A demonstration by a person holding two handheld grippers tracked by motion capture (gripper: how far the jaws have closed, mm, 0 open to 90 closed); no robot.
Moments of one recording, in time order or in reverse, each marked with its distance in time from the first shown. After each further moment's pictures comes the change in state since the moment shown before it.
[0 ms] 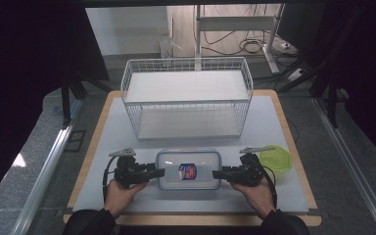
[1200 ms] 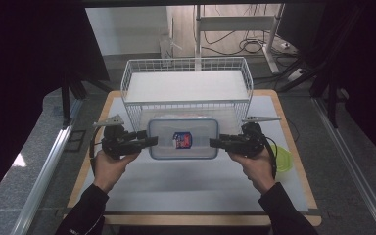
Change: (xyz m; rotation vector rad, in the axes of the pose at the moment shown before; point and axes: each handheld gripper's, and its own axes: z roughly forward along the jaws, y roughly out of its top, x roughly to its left) left arm -0.024 0.096 -0.048 -0.124 0.072 0.137; right arm 0.030 0.086 -0.025 -0.157 0.027 -0.112
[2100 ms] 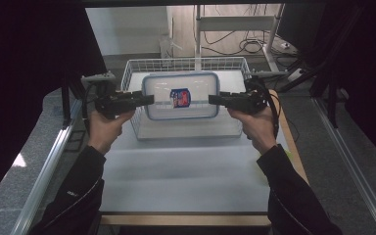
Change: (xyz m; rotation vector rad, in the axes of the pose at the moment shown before) left arm 0.018 0.096 -0.012 -0.081 -0.007 0.012; right arm 0.010 0.109 -0.009 -0.092 -0.026 -0.079
